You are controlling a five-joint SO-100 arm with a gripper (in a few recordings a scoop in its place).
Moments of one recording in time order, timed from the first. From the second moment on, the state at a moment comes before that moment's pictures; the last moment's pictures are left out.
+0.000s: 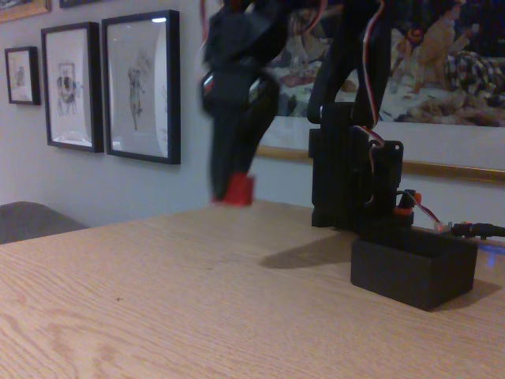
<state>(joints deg) 6.9 116.7 124.3 73.1 21.3</state>
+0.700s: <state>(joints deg) 47.4 108.6 113.6 81.5 1.7</state>
